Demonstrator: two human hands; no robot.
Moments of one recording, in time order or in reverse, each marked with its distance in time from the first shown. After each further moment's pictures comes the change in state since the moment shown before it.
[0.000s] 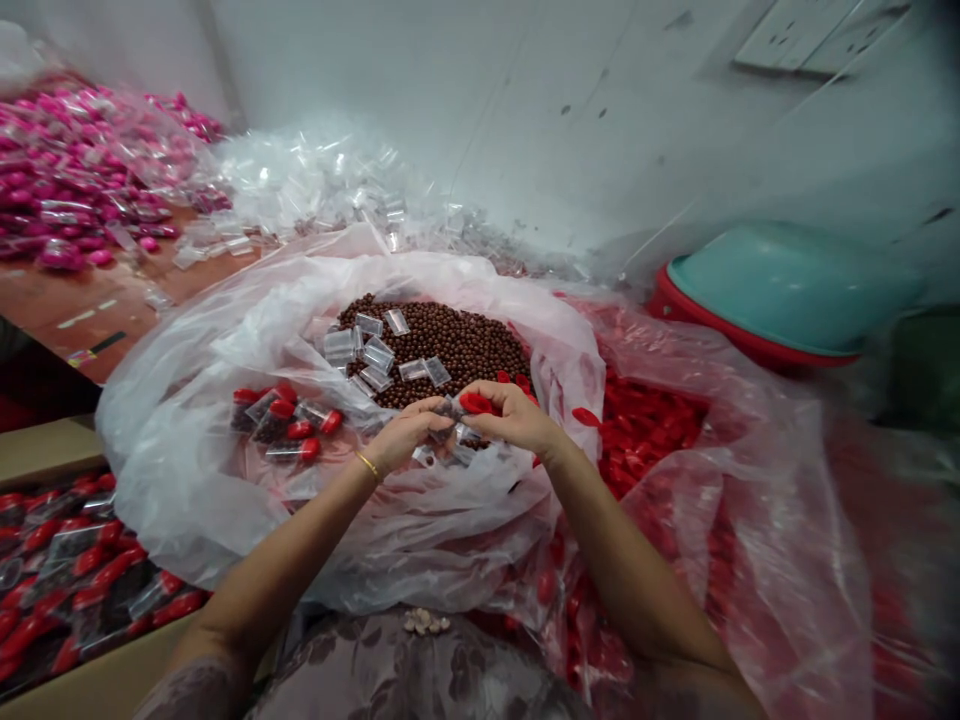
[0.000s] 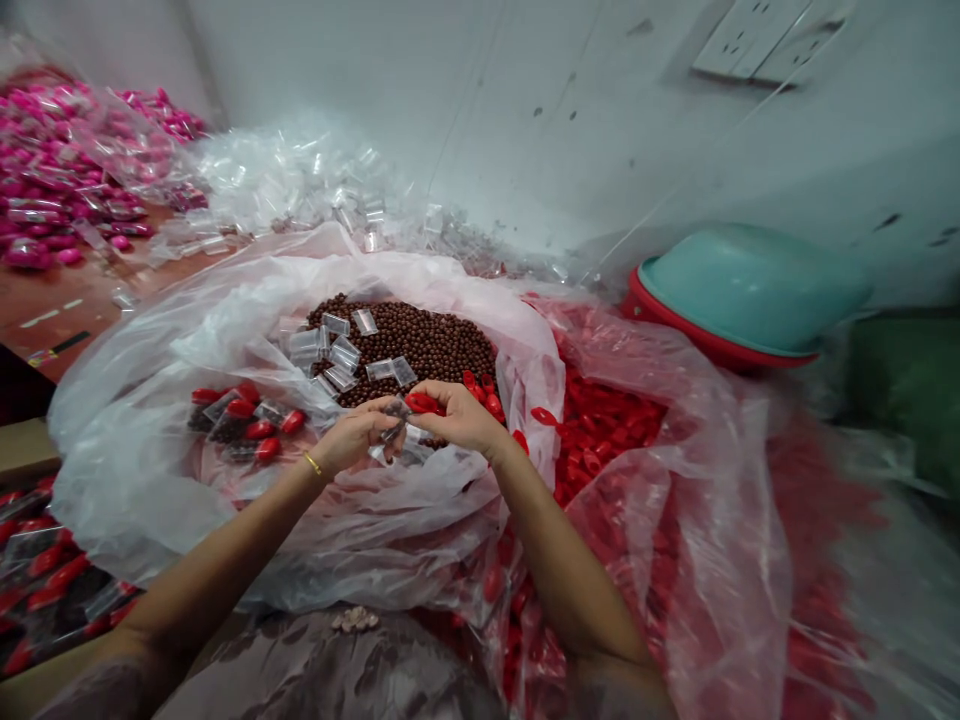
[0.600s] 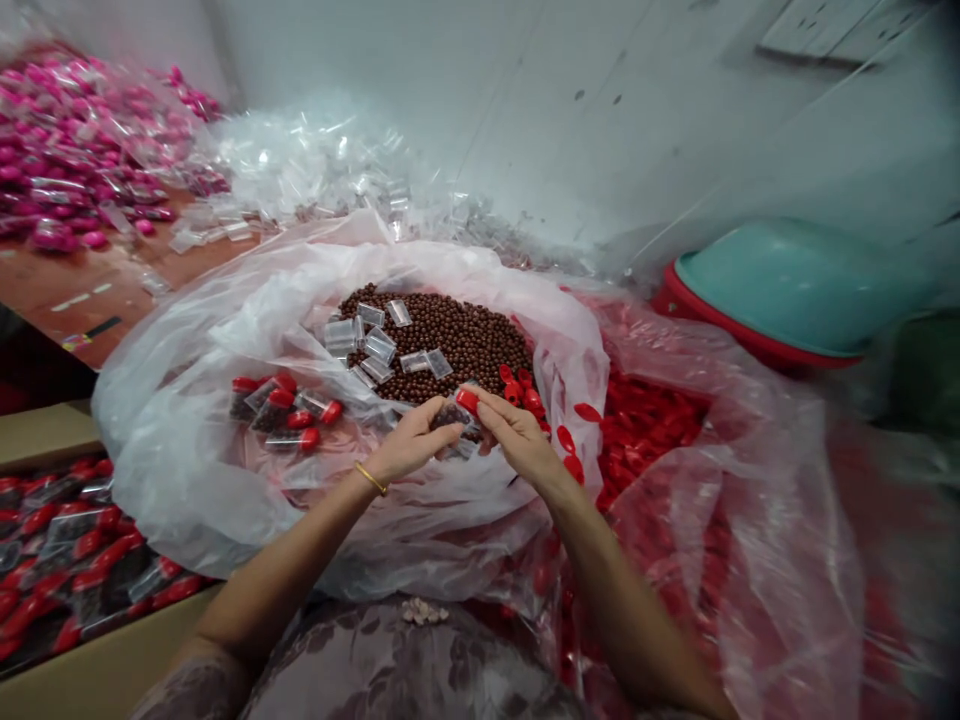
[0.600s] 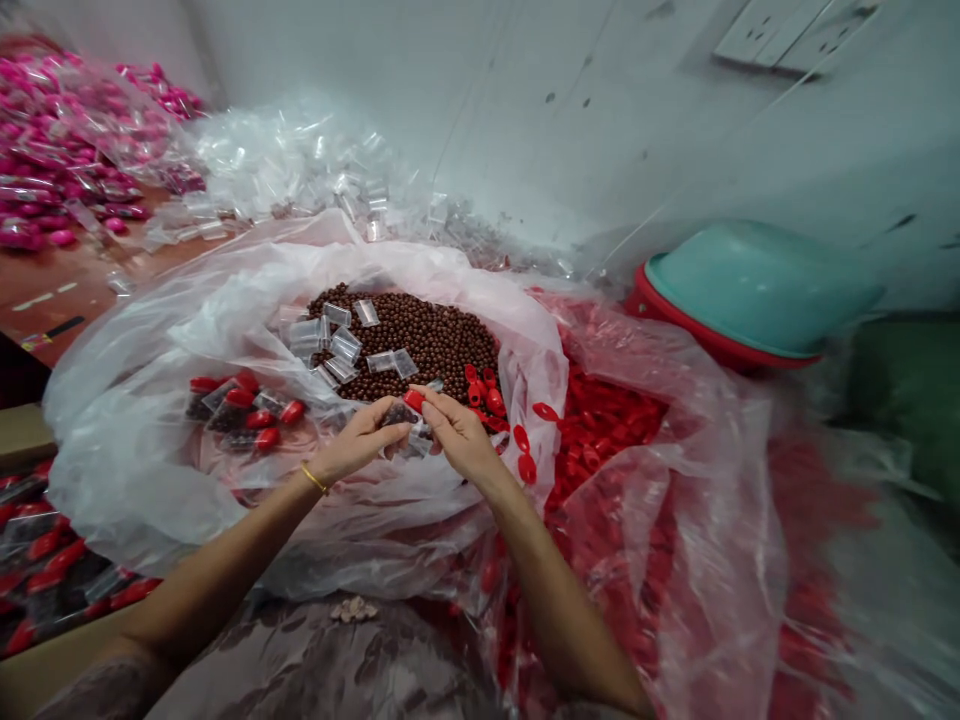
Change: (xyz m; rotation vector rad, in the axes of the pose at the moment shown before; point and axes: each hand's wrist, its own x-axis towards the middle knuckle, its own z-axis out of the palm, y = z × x) left_hand -0.013 -0.012 0.011 0.382 0.107 0.161; right_hand -0.028 0.020 0.029 -0.001 0.232 0.036
